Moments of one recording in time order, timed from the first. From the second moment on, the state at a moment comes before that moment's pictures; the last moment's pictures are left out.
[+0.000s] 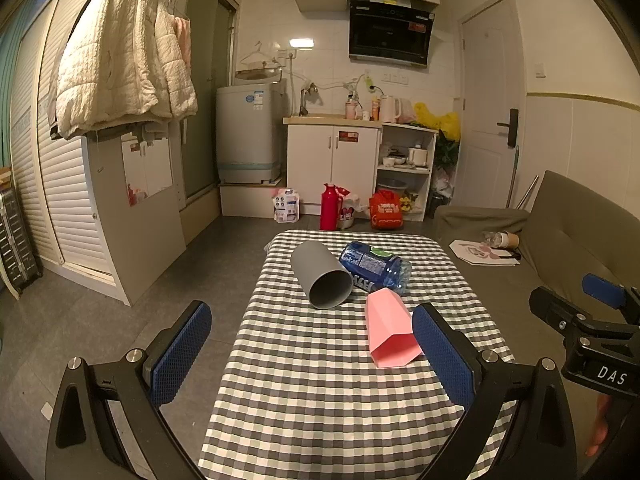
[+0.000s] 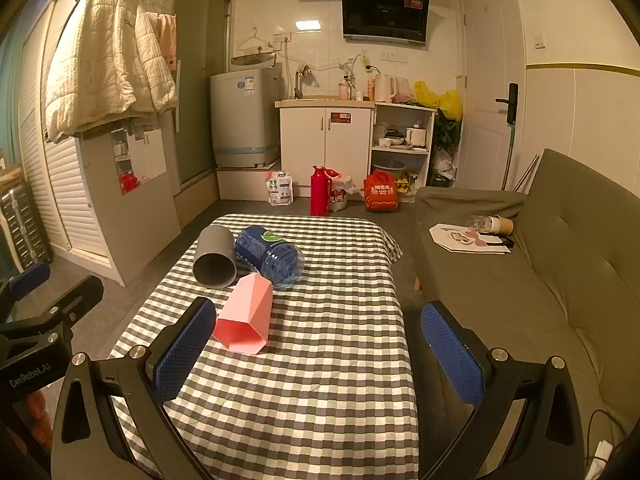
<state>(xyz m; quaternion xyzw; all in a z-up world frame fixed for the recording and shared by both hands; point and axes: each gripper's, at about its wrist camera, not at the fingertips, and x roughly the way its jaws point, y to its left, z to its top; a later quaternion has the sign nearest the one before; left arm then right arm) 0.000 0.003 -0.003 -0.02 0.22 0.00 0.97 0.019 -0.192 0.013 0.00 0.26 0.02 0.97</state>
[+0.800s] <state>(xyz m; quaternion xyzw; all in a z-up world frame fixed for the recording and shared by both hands) 0.000 0.006 -0.005 -0.02 0.23 0.00 0.97 0.021 -0.194 0.012 0.00 0.26 0.02 0.97</state>
